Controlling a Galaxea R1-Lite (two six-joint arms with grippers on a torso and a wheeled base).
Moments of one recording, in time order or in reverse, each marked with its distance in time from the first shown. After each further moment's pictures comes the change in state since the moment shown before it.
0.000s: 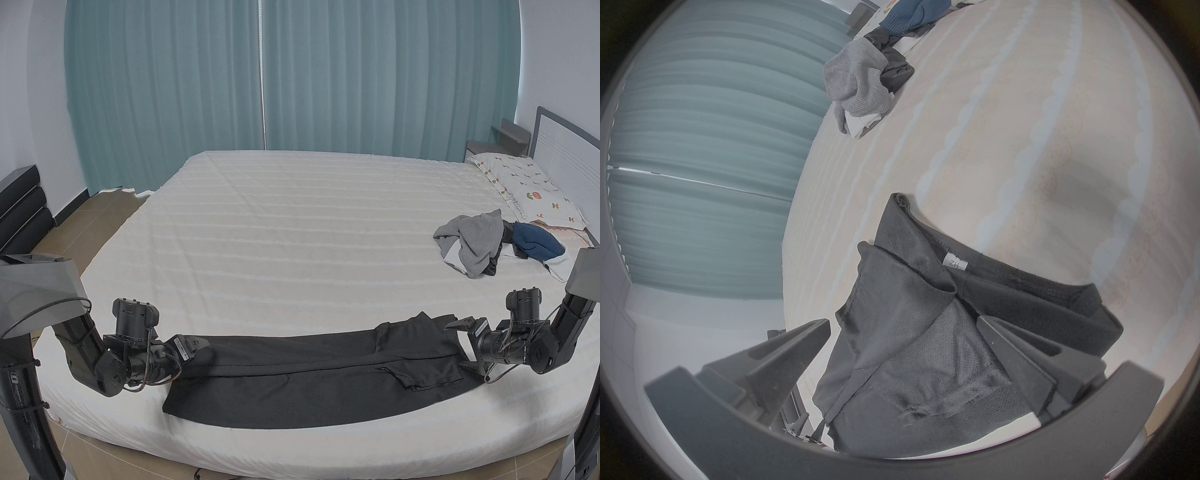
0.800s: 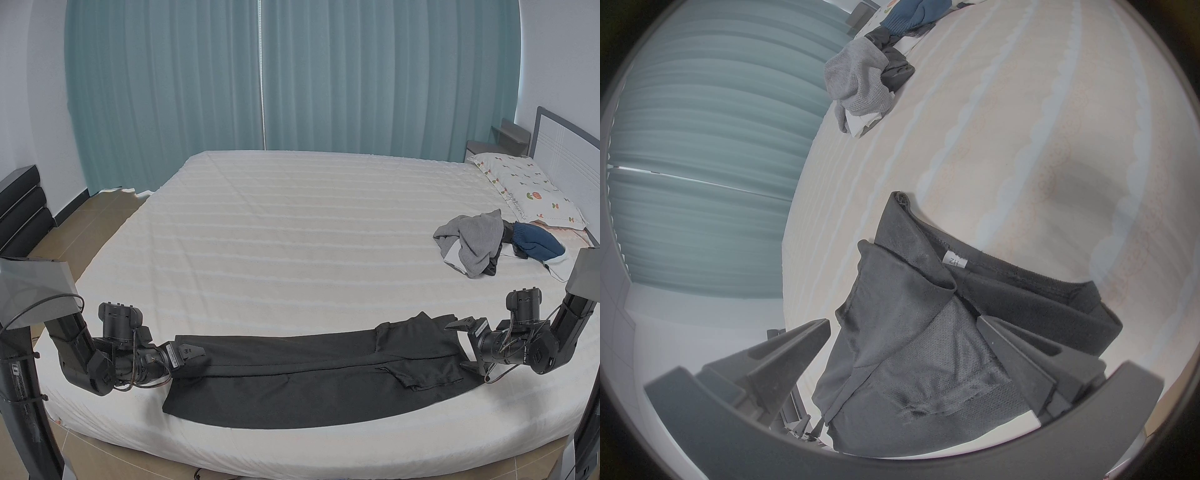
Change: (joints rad) left arm 0.075 0.054 0.028 -0.050 -0.191 0.182; right arm 0.002 -0.003 0.003 0.000 -0.001 -0.001
